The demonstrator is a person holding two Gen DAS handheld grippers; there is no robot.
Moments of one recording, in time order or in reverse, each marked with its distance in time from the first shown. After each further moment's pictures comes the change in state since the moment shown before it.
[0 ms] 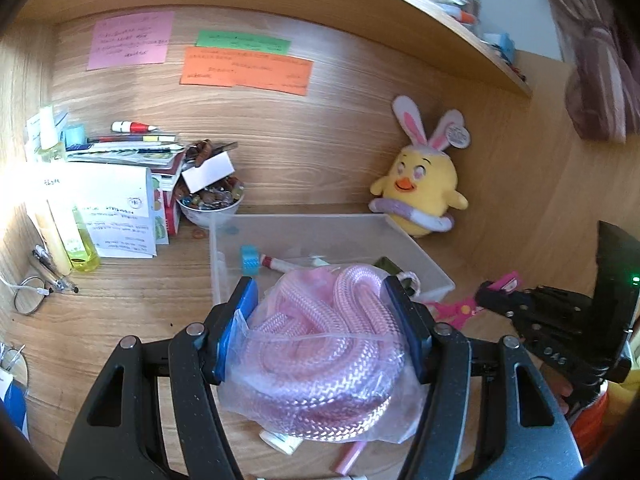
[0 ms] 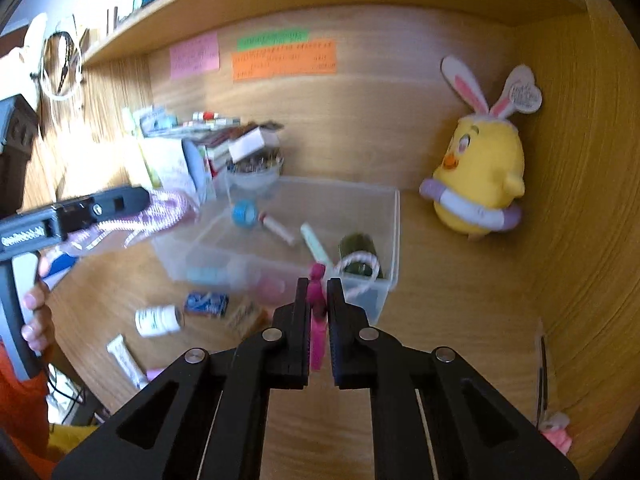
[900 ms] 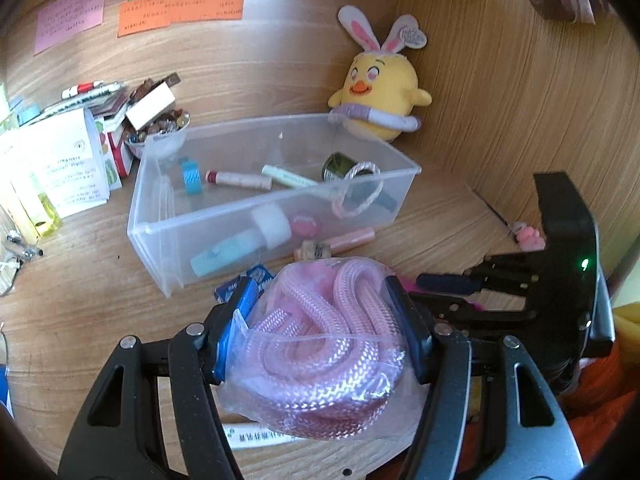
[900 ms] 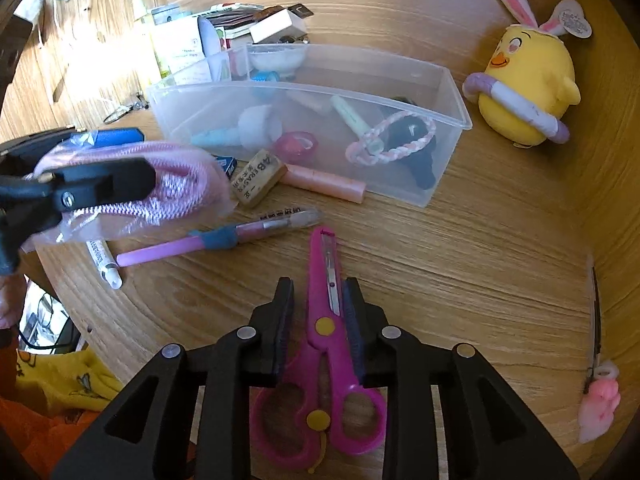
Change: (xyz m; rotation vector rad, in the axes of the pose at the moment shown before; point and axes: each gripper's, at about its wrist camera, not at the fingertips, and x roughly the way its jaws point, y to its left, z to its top) left arm 0.020 -0.049 -0.063 0.156 0.202 -0.045; right arm 0.050 0.016 -0.082 -0.070 0.301 0.042
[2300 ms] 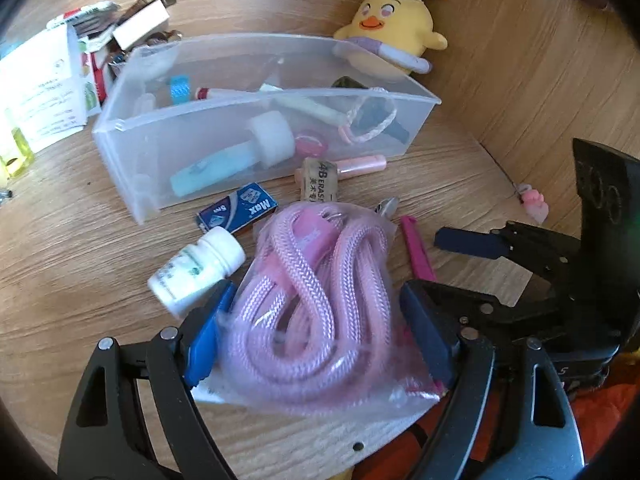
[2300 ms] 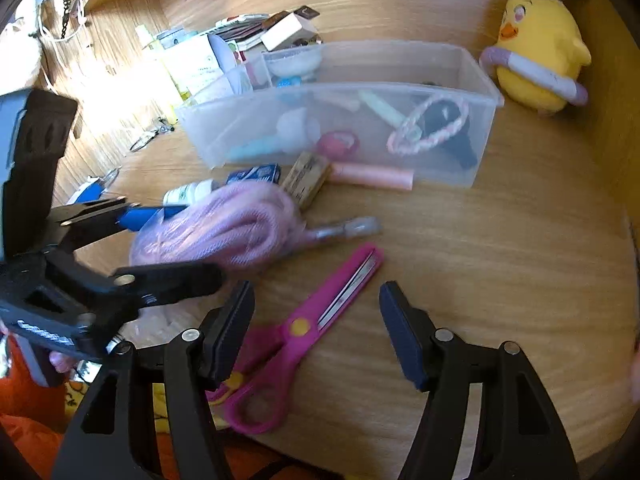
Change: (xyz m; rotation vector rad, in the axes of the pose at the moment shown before) left arm 0.036 0.018 -0.028 -0.073 0.222 -0.080; right arm -0.004 0.014 -0.005 0.145 -0.003 0.119
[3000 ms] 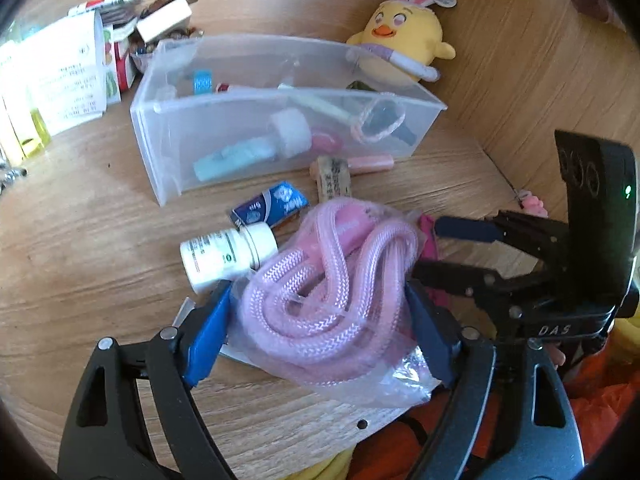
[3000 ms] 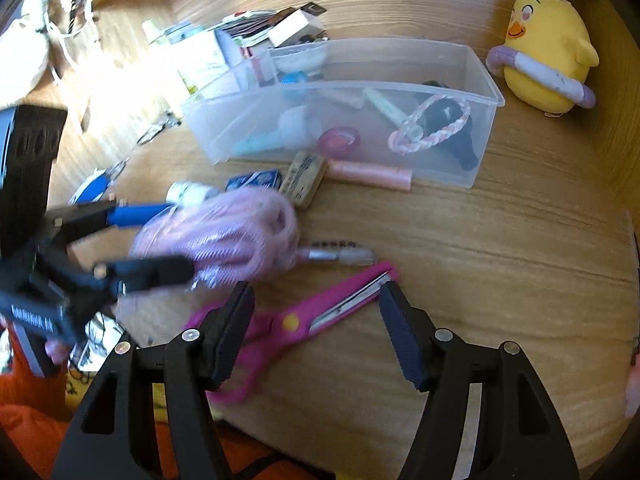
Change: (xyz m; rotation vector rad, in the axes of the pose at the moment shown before) left arm -0.014 0.005 -0.013 -0.041 -0.020 0.023; right arm 0.001 -0.008 0.014 -0.035 0.035 0.072
